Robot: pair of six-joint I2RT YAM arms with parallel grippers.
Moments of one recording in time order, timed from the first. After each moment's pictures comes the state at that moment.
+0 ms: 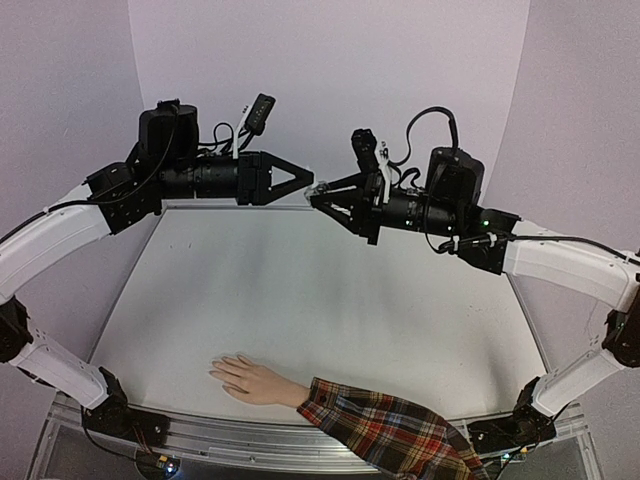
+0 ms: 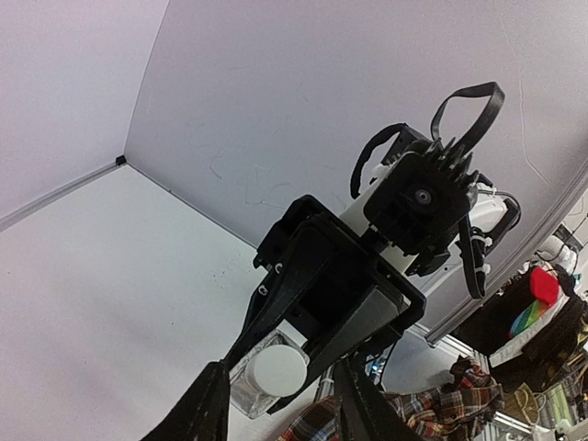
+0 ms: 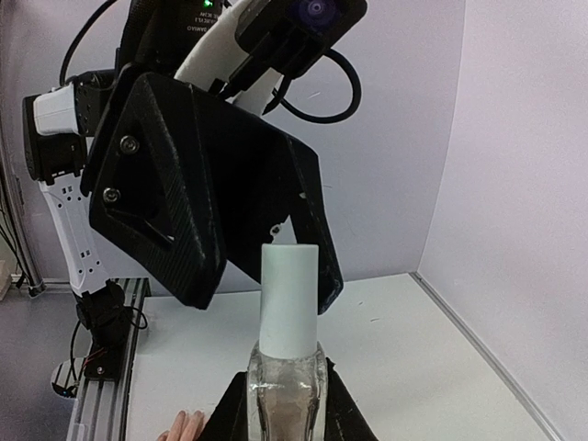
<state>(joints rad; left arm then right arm) -0.85 1.36 1.47 -0.23 0.52 -0.39 0.87 1.44 1.25 0.22 -0.47 -0.09</state>
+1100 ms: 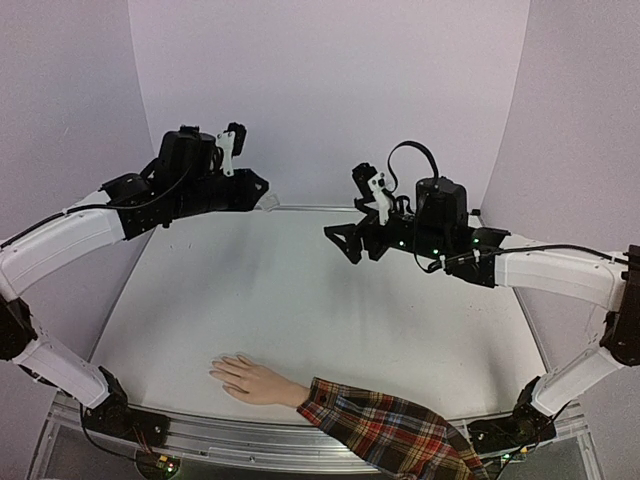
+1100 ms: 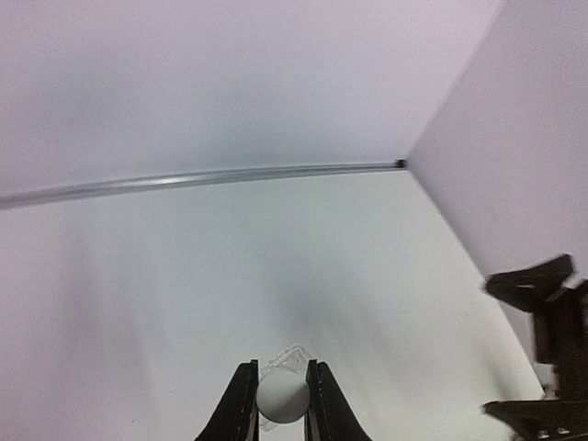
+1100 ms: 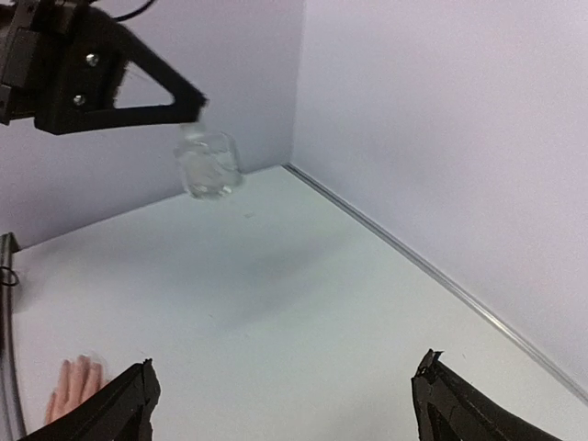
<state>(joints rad) -0.77 1.39 1.34 -0.34 -0.18 -0.42 0.81 1.46 1.09 0.15 -0.04 -0.11</state>
